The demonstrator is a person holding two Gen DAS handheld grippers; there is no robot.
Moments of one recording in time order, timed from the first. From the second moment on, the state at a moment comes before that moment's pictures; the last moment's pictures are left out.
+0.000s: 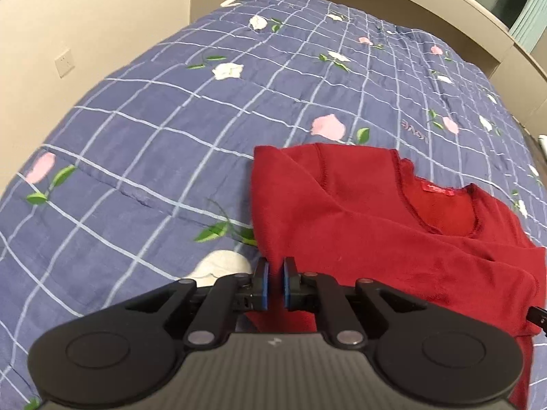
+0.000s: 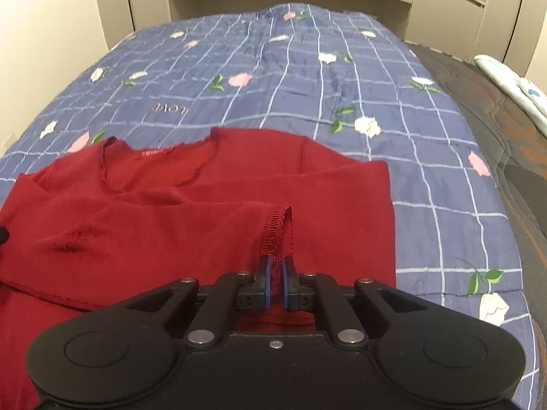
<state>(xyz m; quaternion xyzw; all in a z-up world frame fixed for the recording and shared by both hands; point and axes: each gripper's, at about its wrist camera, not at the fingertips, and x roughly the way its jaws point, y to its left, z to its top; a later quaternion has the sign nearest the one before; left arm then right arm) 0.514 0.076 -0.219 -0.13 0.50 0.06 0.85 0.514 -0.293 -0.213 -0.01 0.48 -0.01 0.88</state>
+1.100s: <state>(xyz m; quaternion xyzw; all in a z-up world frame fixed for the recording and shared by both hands) 0.472 0.101 -0.210 -0.18 0.52 0.05 0.83 0.356 -0.325 -0.193 0.04 0.55 -0.06 0.83</state>
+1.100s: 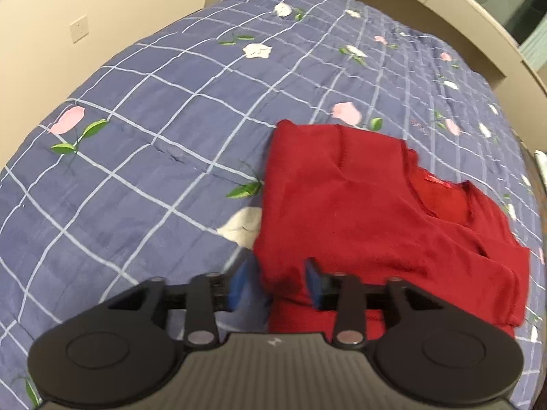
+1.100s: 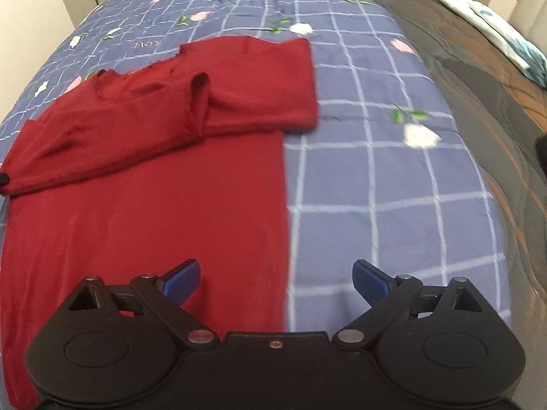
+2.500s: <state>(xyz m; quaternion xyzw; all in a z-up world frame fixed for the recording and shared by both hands) 0.256 0.068 -0.180 -0.13 0.65 -0.02 0.75 0.235 -0.332 -0.178 0.12 0.62 -0.02 0.77</state>
